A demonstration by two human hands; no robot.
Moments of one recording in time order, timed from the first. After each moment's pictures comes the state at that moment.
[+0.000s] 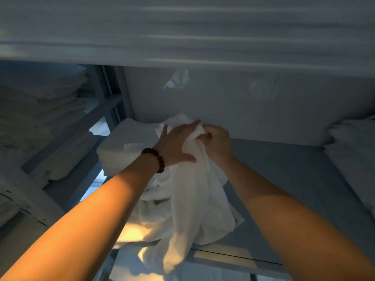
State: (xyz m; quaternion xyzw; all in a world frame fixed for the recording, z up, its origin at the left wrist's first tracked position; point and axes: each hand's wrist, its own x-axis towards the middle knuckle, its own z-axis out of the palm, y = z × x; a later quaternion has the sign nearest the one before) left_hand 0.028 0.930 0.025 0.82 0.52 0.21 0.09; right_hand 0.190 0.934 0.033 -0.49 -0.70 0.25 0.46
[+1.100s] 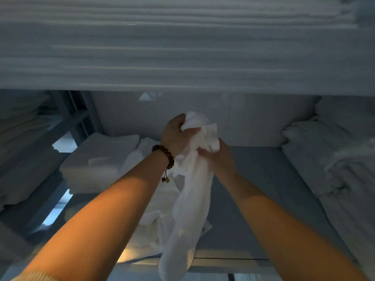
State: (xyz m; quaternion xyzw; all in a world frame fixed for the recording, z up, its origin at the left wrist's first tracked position) left_hand 0.169 0.931 0.077 0.65 0.46 0.52 0.30; right_hand 0.312 0.902 0.027 -0.51 -0.55 0.37 0.54
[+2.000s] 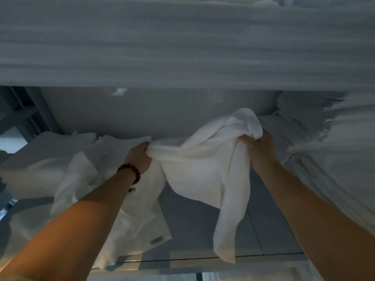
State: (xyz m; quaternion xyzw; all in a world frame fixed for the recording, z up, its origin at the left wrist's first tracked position) left_hand 0.231 0.969 -0.029 0.68 0.64 0.33 0.14; right_hand 0.556 0.905 0.051 -0.60 -0.44 0.28 0.61
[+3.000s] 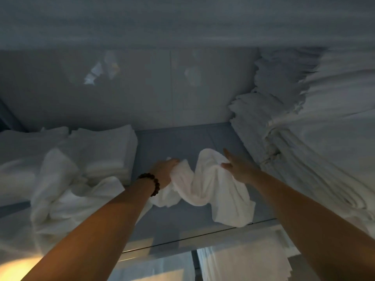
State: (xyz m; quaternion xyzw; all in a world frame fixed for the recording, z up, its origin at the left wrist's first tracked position) left_hand 0.312 0.931 -0.089 0.82 0.50 0.08 0.27; right_hand 0.574 0.867 -0.050 -0.71 -0.62 0.30 0.13
